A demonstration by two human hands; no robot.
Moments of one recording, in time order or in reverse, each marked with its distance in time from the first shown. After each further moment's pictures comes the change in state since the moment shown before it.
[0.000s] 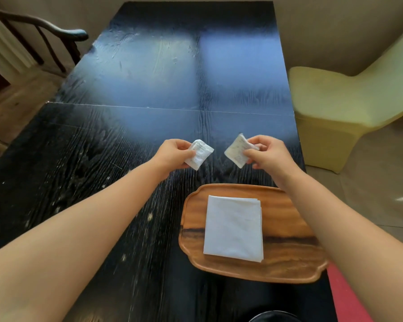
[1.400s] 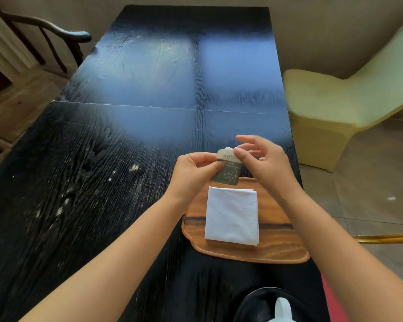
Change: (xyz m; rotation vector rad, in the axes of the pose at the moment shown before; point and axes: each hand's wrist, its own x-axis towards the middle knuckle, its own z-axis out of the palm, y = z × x) left_hand -0.105 0.024 0.040 -0.418 -0.003 0.191; right_hand -0.074 -0.024 0.008 -0.148 0.102 -0.315
